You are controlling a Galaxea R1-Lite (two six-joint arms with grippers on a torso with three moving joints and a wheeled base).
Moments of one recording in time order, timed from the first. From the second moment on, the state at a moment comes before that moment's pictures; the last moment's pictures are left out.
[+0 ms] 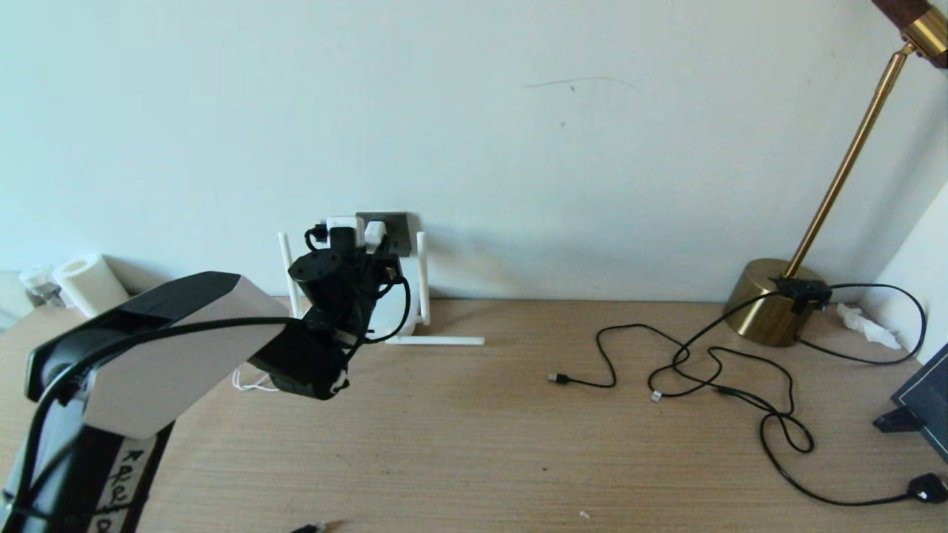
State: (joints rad) left arm -0.29 2.42 -1.34 -1.38 0.27 0.11; right arm -0.01 0.00 0.00 0.00 -0.01 0.01
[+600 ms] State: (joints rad) left arm -0.29 2.42 -1.35 -1.36 0.27 0.11; right arm -0.01 0.00 0.00 0.00 -0.01 0.01
